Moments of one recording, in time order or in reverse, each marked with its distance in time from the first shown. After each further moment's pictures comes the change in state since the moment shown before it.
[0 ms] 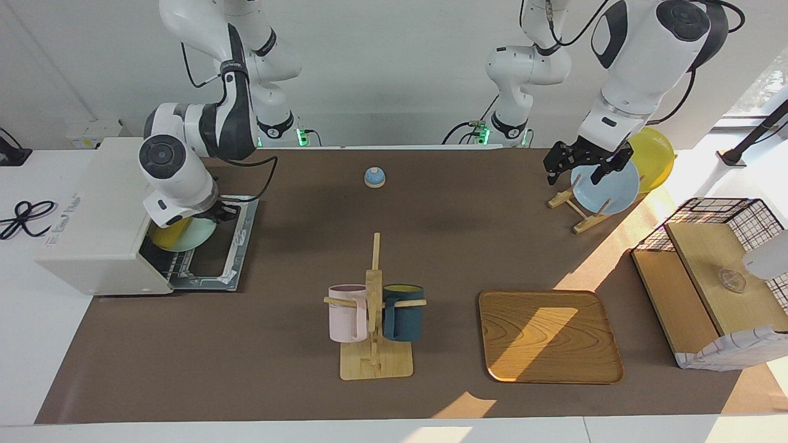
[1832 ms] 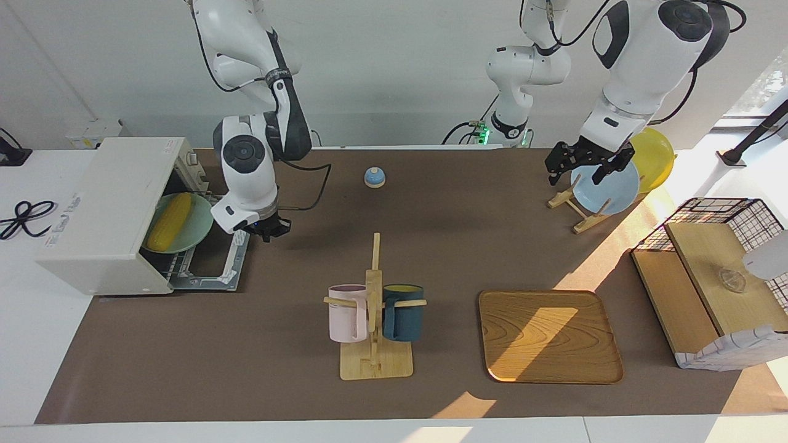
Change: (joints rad) left arm 0.004 0.000 -0.001 0.000 0.000 0.000 0.000; right arm 0.180 0.074 0.023 -0.097 0.051 0.311 0.206
